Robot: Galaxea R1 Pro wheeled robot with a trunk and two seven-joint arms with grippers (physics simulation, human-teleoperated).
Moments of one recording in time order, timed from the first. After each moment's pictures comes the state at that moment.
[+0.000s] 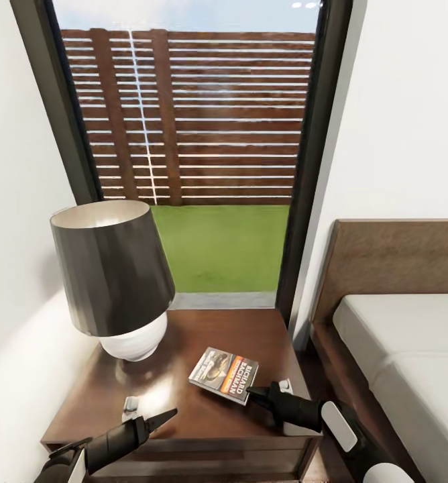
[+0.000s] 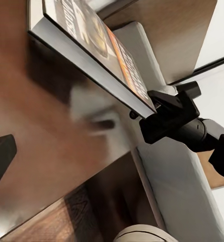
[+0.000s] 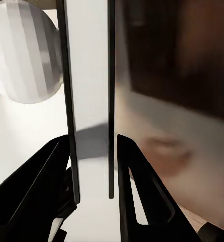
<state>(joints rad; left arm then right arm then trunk) -0.37 0.03 0.47 -0.63 -0.05 0.41 -1.37 -0.50 -0.03 -0.03 -0.60 -0.77 0.91 0.61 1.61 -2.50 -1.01</state>
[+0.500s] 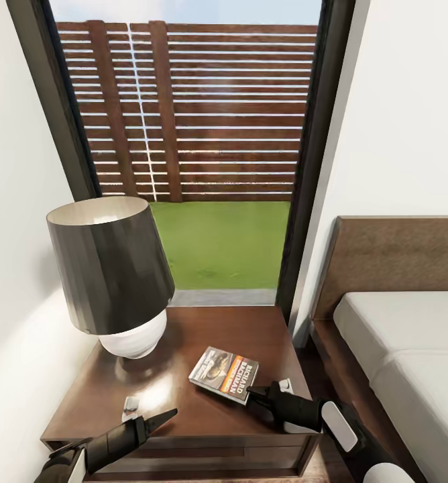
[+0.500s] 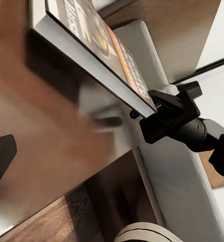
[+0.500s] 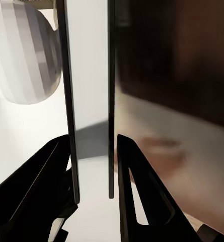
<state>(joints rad) -0.37 0.03 0.47 -0.63 -0.05 0.41 -1.37 -0.50 -0.03 -0.03 -0.60 -0.77 0.91 0.62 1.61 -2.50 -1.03</state>
